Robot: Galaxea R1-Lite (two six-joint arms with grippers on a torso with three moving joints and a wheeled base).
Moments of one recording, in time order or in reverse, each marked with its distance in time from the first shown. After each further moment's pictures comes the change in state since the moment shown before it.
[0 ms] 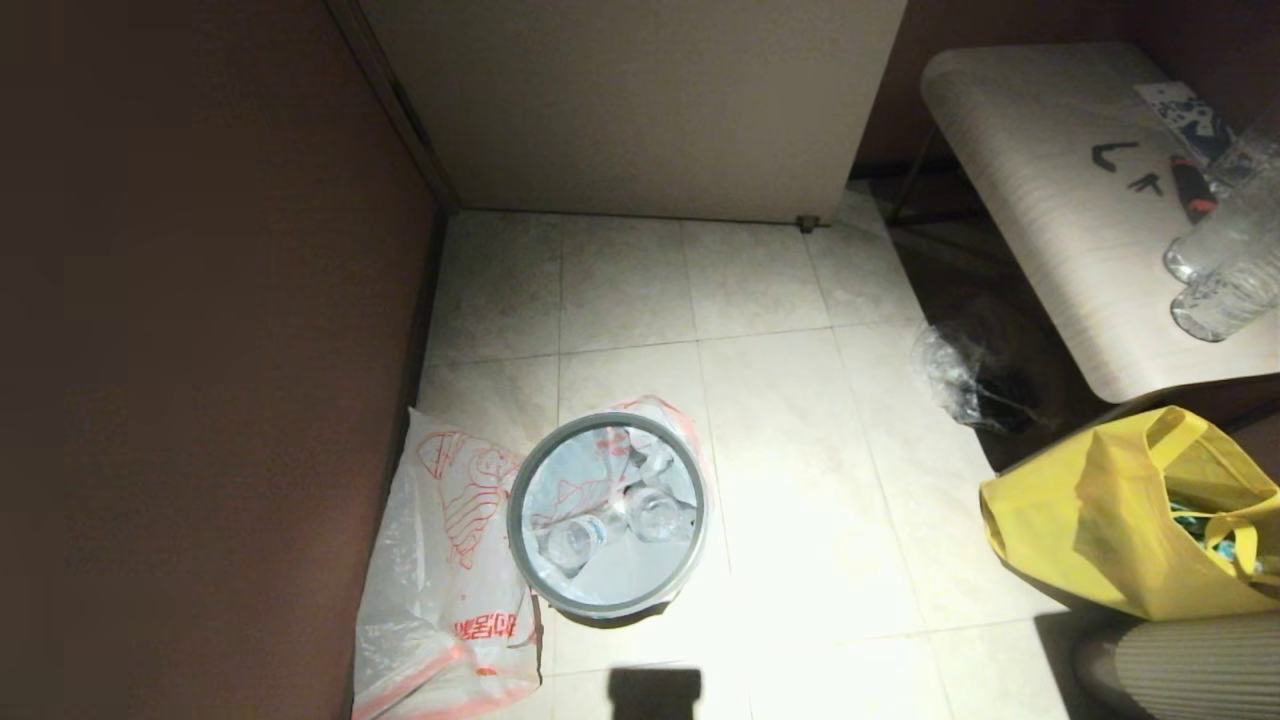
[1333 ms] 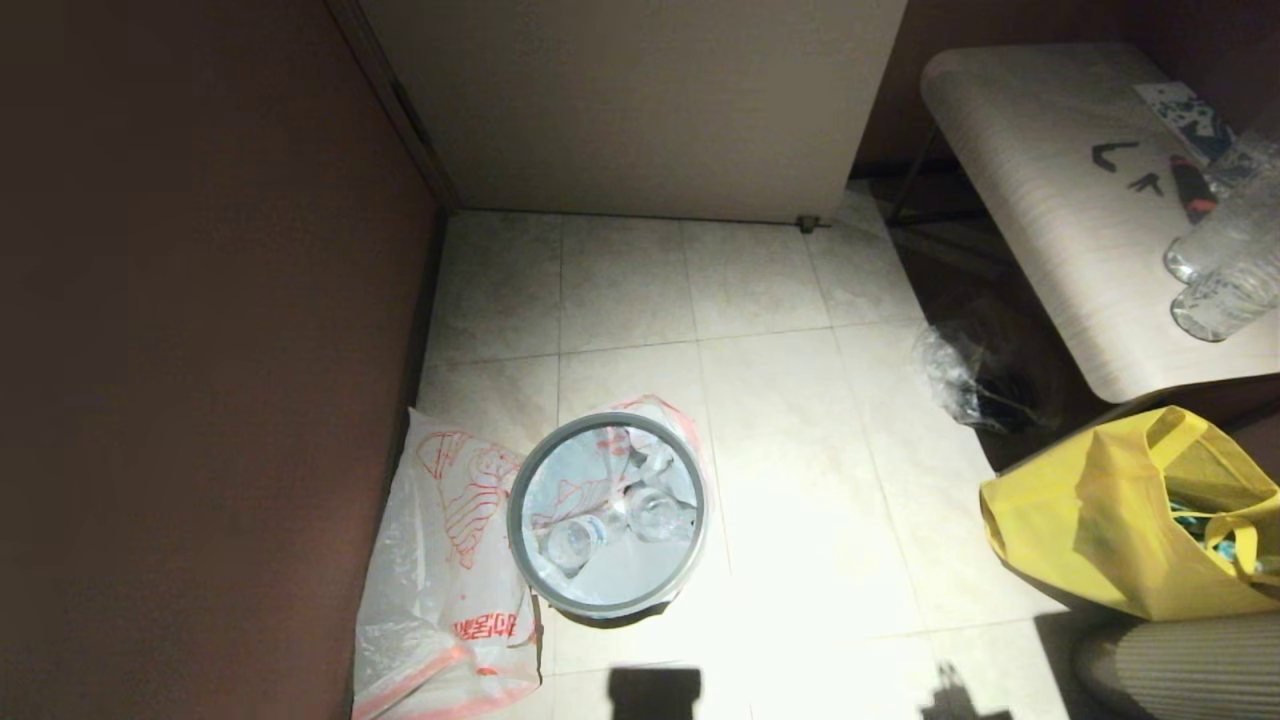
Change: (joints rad) left arm 0.000 0.000 0.000 0.000 0.000 0.000; right arm 0.014 0.482 -0.517 0.106 0.032 -0.160
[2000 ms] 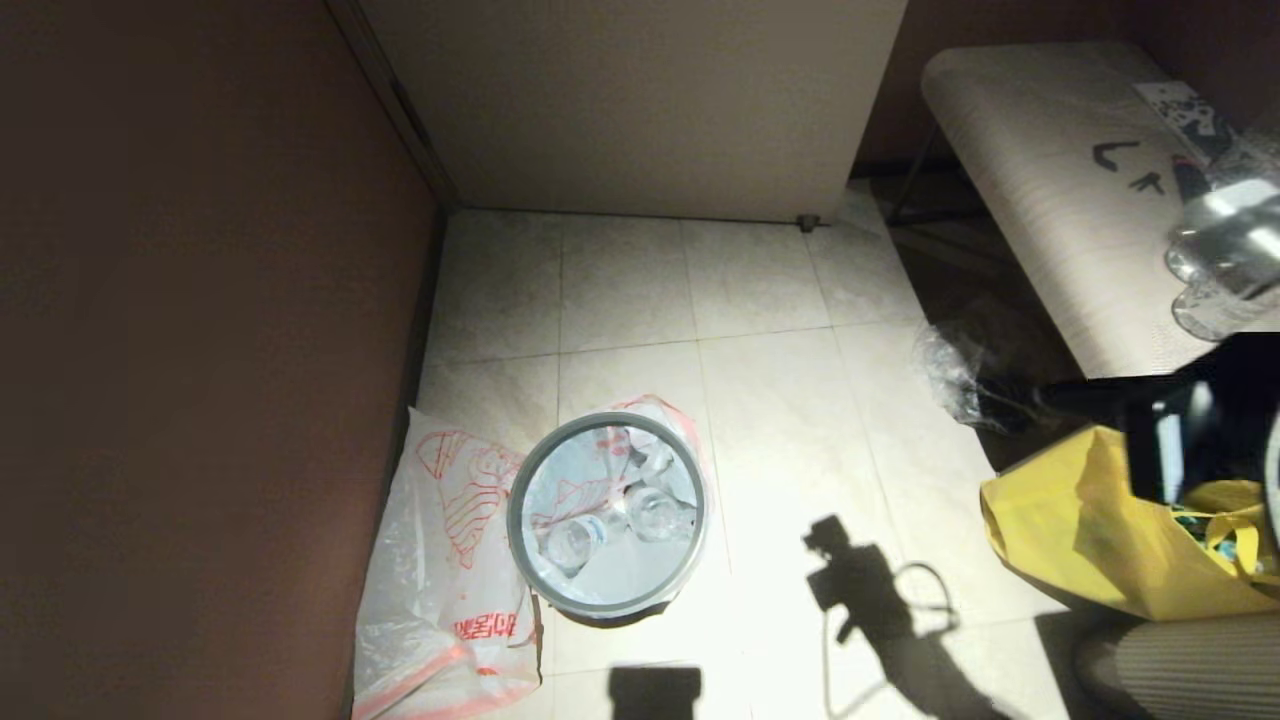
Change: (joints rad) left arm 0.000 0.000 0.000 0.000 0.000 0.000; right arm 0.464 0.811 -0.502 0.002 -0.202 0.121
